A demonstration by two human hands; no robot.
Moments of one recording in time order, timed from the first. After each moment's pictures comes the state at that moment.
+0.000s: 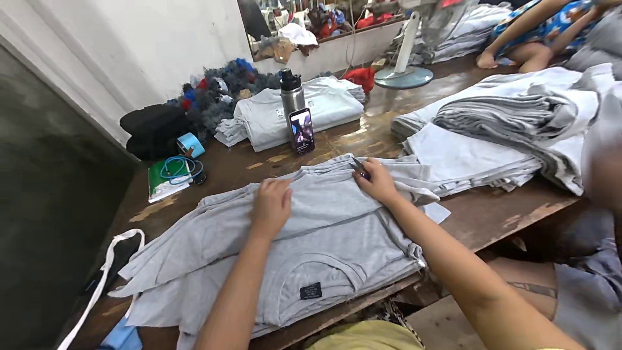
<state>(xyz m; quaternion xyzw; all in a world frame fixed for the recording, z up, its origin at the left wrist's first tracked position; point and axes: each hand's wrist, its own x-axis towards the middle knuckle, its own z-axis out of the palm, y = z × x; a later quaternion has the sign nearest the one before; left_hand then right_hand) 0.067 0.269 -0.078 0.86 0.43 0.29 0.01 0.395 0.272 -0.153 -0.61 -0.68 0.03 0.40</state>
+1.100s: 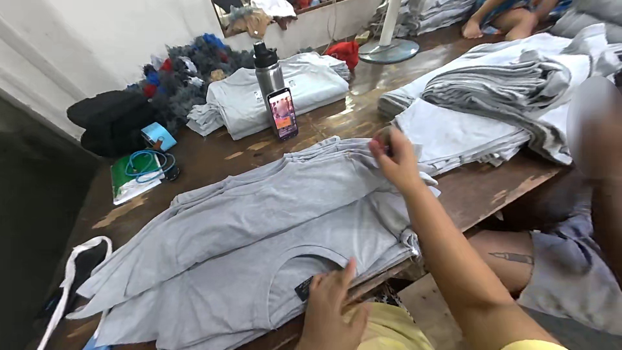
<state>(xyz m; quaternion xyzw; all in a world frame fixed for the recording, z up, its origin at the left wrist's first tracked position) 0.104 0.060 -0.158 0.85 0.32 0.35 0.24 0.403 0.216 -0.107 -0.52 -0.65 0.02 0.55</state>
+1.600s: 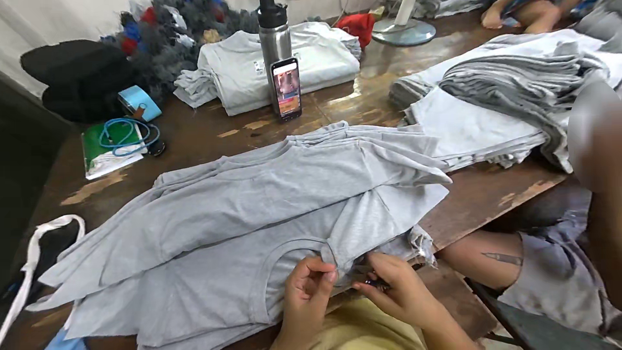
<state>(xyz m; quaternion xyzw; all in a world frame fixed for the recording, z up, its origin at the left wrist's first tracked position) 0.094 0.085 -0.161 0.54 0.23 0.54 0.60 0.300 0.047 -0.173 -0.49 -0.75 0.13 0.42</state>
